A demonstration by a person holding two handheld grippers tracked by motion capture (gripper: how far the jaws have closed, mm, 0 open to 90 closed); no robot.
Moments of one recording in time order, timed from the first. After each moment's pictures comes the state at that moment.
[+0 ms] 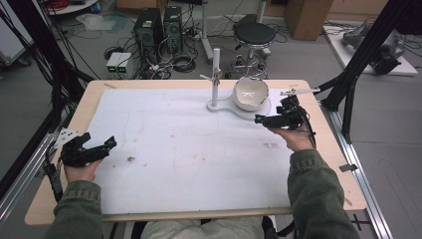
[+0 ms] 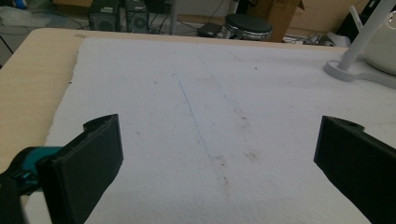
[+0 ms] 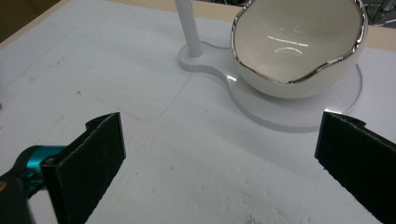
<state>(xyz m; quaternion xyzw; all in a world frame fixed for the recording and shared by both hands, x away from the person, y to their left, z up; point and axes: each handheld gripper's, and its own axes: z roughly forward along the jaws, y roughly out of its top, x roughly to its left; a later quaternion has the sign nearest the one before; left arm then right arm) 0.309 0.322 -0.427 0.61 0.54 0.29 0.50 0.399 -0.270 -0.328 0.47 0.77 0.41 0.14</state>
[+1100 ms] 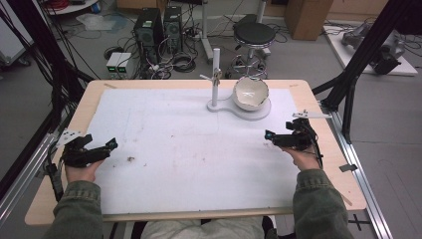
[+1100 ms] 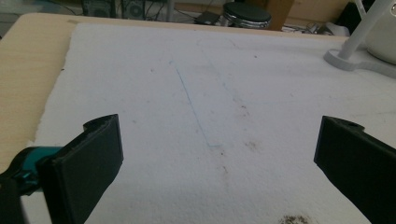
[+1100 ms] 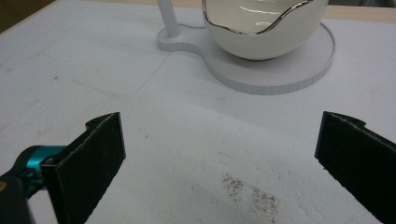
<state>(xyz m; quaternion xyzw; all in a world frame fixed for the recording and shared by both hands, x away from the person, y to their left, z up) 0.313 0.322 -0.433 0.62 0.55 0.27 0.49 0.366 -0.304 -0.376 0.48 0.74 0.44 0.17</state>
